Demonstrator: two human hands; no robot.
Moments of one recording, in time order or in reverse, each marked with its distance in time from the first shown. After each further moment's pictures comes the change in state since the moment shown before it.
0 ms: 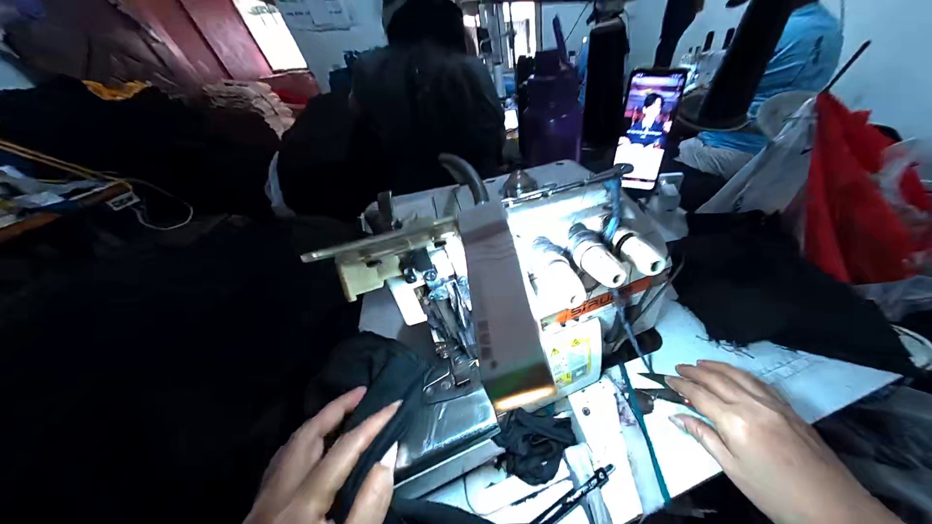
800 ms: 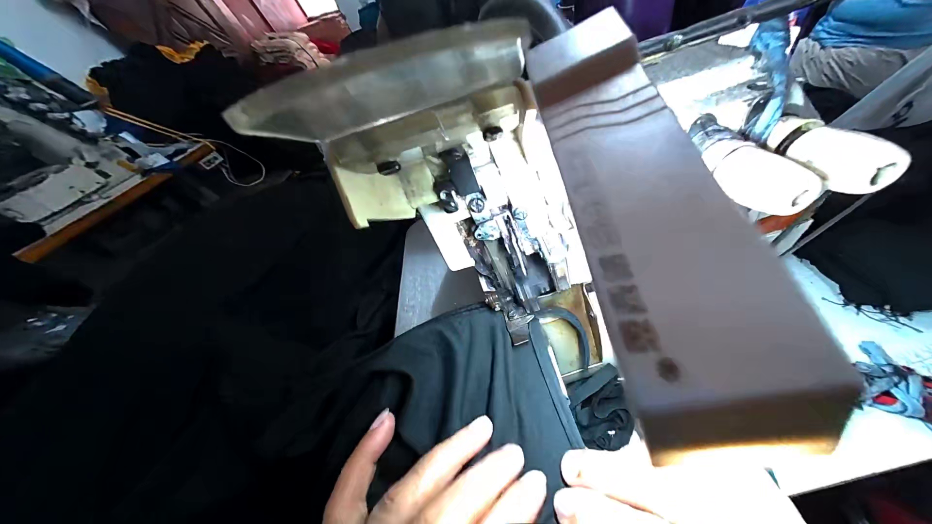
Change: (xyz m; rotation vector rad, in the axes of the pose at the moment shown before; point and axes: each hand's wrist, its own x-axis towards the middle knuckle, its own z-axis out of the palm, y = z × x) left_hand -0.030 0.023 0.010 0.004 0.068 0.333; right_hand 0.038 -0.132 -0.002 0.828 0.189 -0.347
